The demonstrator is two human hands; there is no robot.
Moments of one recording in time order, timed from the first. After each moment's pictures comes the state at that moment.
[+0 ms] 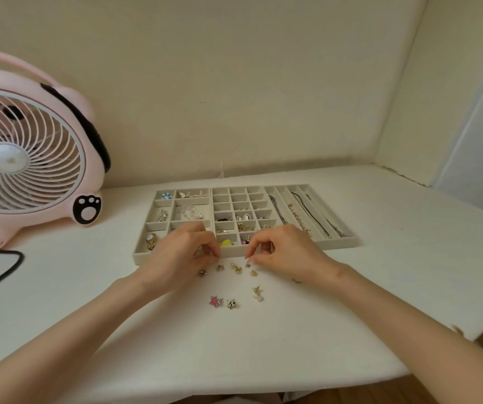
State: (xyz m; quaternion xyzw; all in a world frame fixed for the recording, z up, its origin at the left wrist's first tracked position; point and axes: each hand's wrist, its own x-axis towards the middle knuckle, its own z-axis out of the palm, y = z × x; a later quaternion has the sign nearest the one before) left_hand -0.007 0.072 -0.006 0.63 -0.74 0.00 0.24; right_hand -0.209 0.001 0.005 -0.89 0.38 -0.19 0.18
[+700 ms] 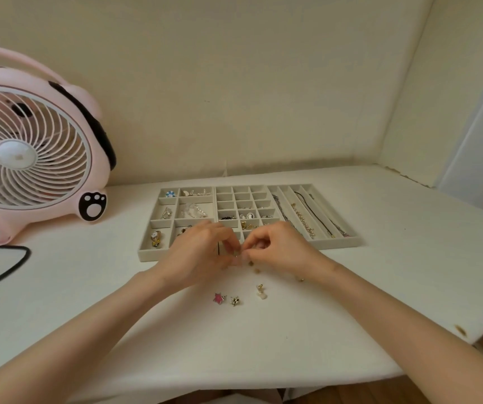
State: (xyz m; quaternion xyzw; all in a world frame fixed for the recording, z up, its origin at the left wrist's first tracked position) left_hand -0.024 0.065 -0.002 0.59 -0.77 -0.01 0.25; right_hand -0.196 0.002 0.002 -0.85 0.38 -0.23 0.28
